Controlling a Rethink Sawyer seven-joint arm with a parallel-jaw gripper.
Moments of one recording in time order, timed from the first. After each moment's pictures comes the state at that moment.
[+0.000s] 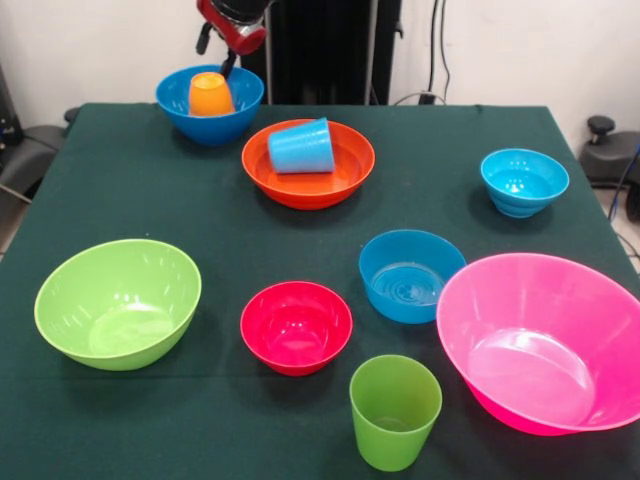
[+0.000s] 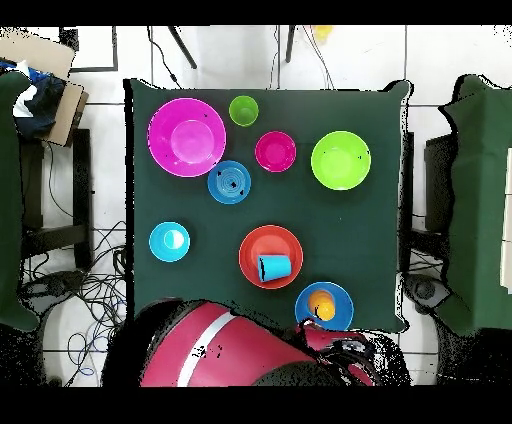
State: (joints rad) arm -0.19 -0.33 -0.51 2.04 -0.46 -0.02 2.56
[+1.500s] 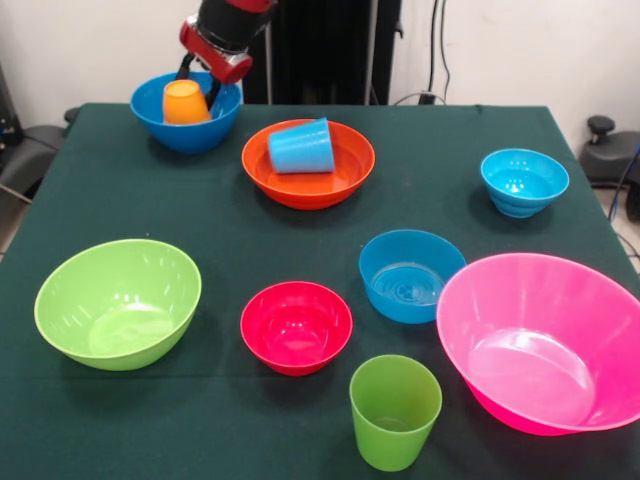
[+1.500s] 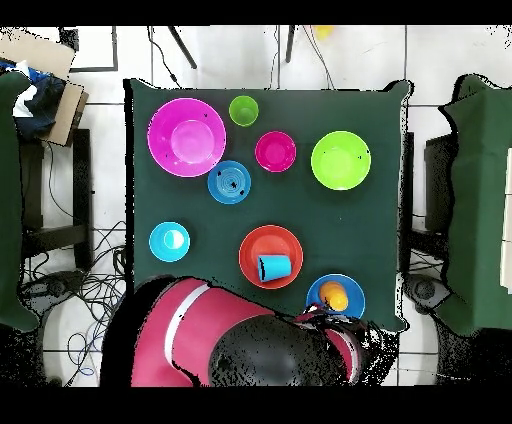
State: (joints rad) arm -0.14 -0.18 -0.57 1.93 -0.45 -0.18 2.56
